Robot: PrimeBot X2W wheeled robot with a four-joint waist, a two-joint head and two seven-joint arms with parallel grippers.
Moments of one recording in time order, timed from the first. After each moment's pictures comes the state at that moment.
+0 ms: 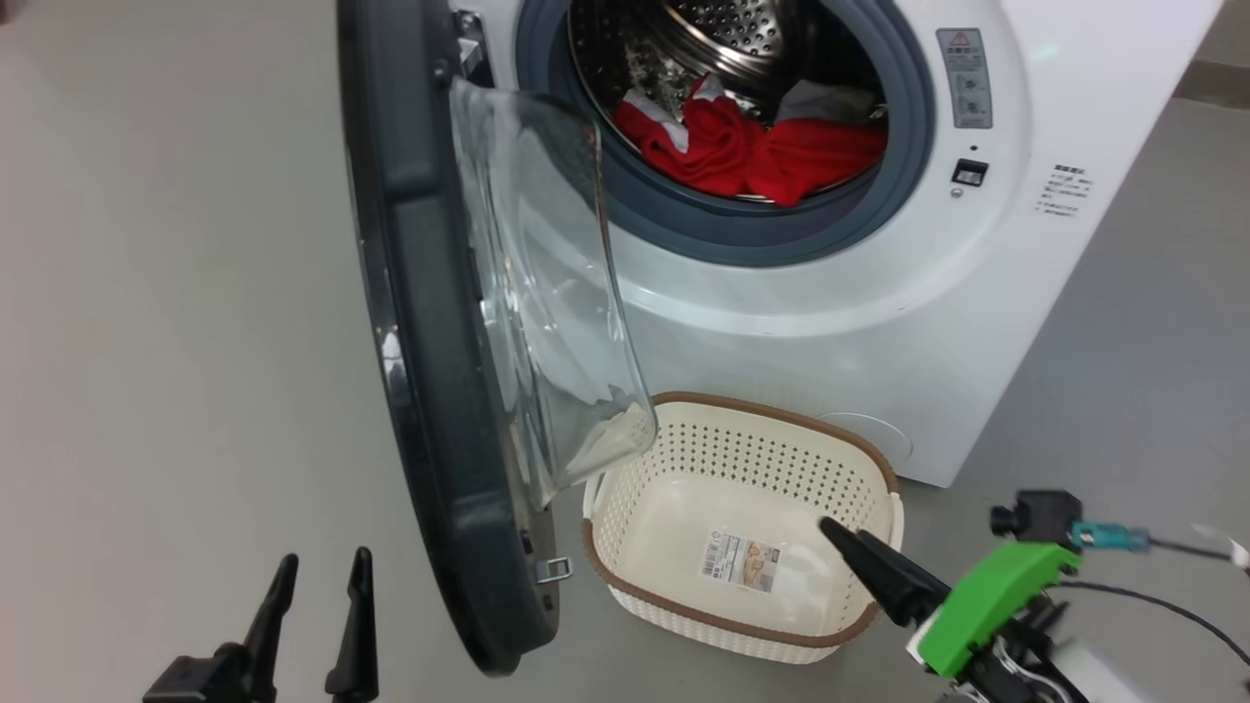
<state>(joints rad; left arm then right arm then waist) 0.00 0.03 -0.08 0.21 -0.30 -0.10 -0.25 -0.32 -0.35 0.57 0.45 1.36 0.13 0.09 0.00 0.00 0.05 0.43</state>
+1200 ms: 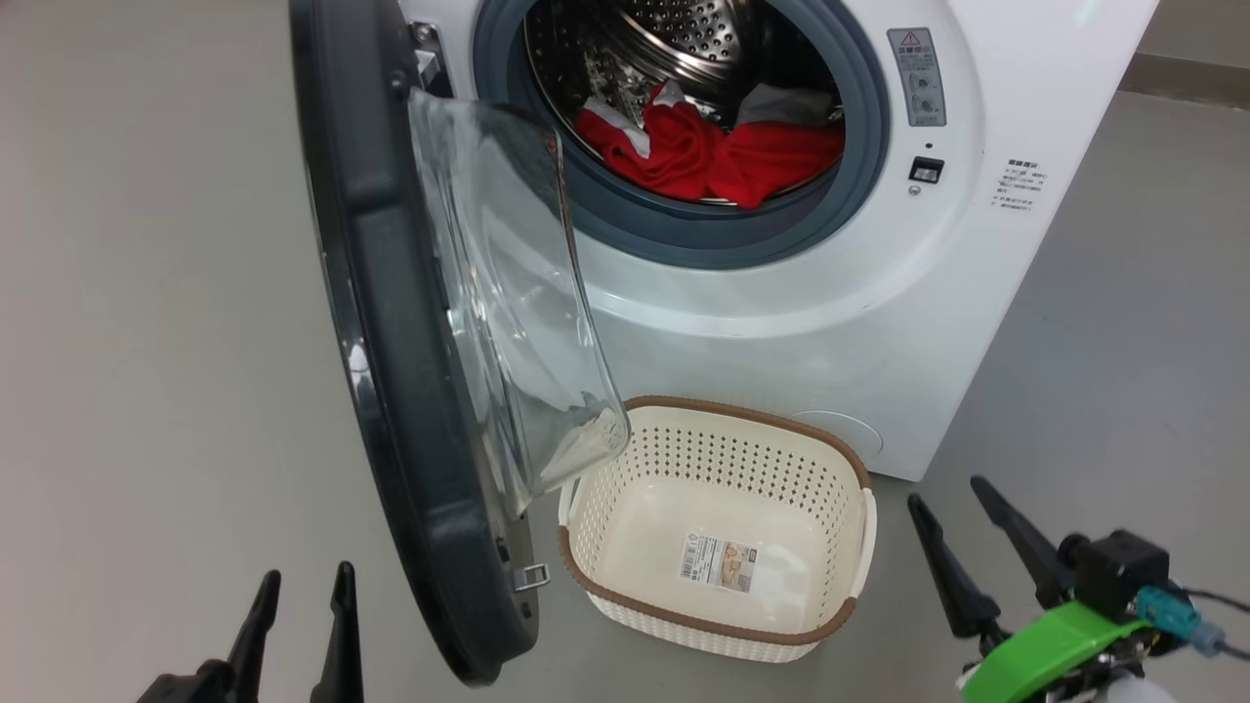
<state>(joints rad) 0.03 0.03 -0.05 0.20 -0.30 -0.10 -0.25 -0.12 -0.27 0.20 0.29 0.40 0.13 -0.25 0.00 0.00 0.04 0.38</state>
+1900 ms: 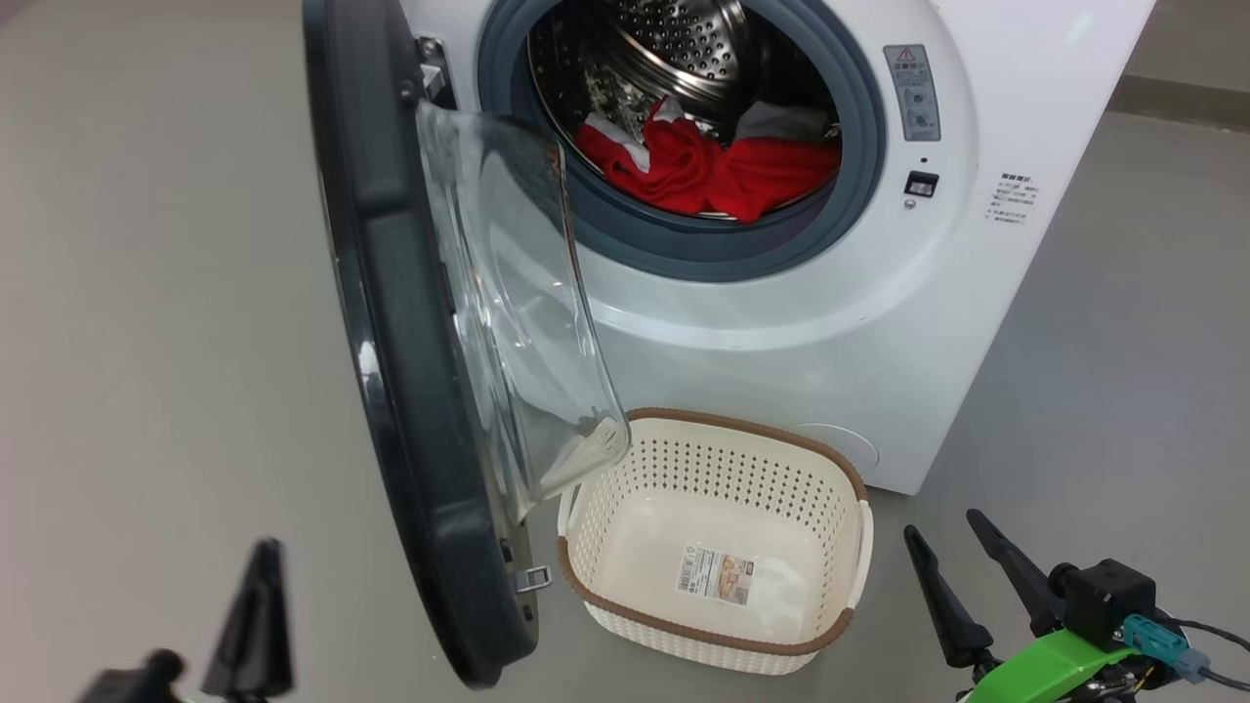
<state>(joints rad) 0.03 0.03 -0.02 0.17 -0.32 -0.10 -0.25 -0.08 -0.23 0.16 0.31 0.35 0.13 -0.25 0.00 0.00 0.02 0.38</state>
